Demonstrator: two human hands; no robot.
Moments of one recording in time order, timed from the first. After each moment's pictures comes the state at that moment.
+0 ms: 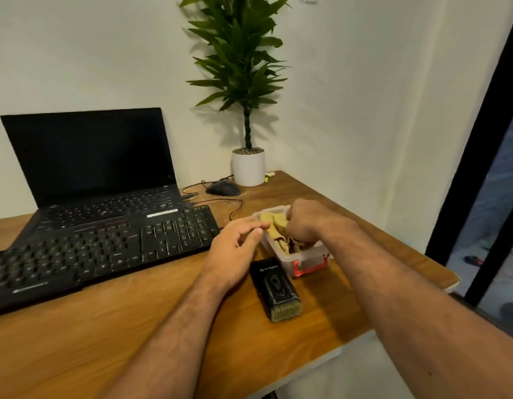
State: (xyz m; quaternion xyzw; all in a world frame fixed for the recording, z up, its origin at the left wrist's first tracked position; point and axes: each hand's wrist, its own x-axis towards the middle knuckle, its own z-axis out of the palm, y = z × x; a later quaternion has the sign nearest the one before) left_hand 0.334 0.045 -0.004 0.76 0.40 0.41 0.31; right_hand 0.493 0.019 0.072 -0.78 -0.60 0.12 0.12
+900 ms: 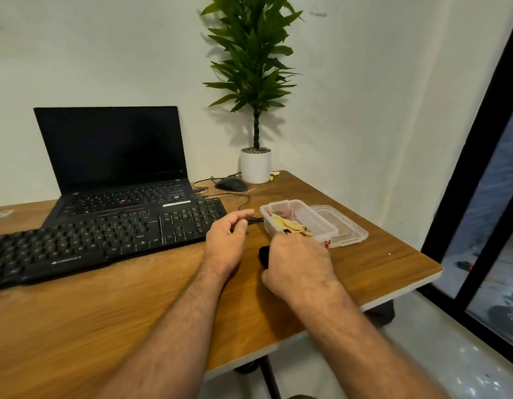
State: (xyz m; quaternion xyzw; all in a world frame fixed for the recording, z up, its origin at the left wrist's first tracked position) left_hand 0.318 0.032 -0.004 0.65 0.48 0.49 0.35; right_hand 0.406 -0.083 0.054 -0.77 -0.64 -0.01 0.08
